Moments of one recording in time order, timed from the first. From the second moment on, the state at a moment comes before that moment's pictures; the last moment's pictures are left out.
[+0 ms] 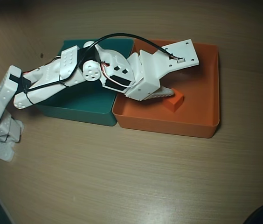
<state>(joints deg) -21.4 34.9 22.1 49.7 -80.9</state>
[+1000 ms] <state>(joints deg) -15.3 69.5 52.4 49.7 -80.9</state>
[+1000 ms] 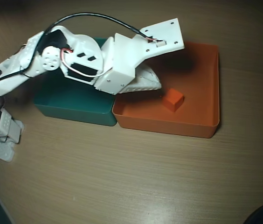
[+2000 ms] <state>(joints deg) 0.7 158.1 152.6 49.7 -81.3</state>
